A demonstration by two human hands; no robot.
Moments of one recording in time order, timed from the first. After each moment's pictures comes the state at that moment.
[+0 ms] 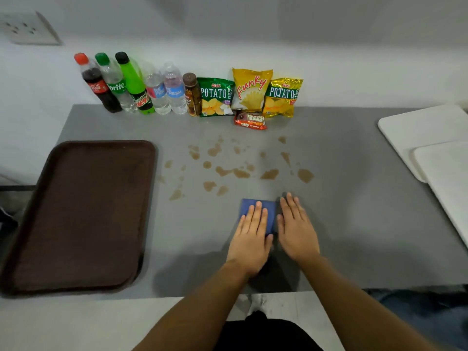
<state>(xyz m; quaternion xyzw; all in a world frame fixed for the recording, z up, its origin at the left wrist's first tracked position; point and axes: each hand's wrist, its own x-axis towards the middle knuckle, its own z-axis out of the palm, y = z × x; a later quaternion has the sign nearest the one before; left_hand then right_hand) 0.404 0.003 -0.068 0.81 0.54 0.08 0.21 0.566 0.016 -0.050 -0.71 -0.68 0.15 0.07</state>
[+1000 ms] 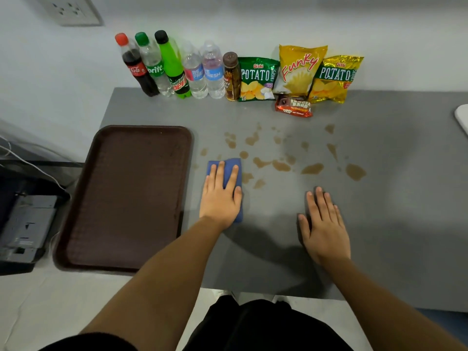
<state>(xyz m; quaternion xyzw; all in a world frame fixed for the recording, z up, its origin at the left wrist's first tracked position) 0.251 0.094 -0.071 0.73 0.67 0.07 0.13 0.537 0.018 -0.066 -0.70 -0.70 0.13 0.06</state>
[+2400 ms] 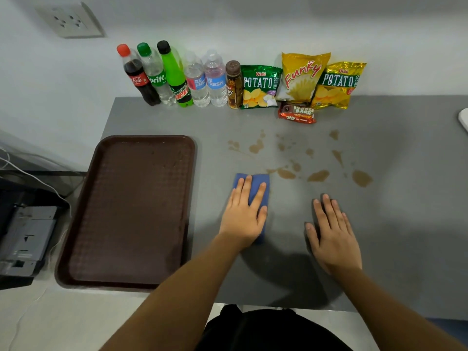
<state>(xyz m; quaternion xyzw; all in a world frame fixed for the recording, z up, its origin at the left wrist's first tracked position) 0.283 0.081 -0.076 0.79 0.58 0.09 0.15 0.538 0.019 -0.069 -0.71 -0.70 0.13 0.05</state>
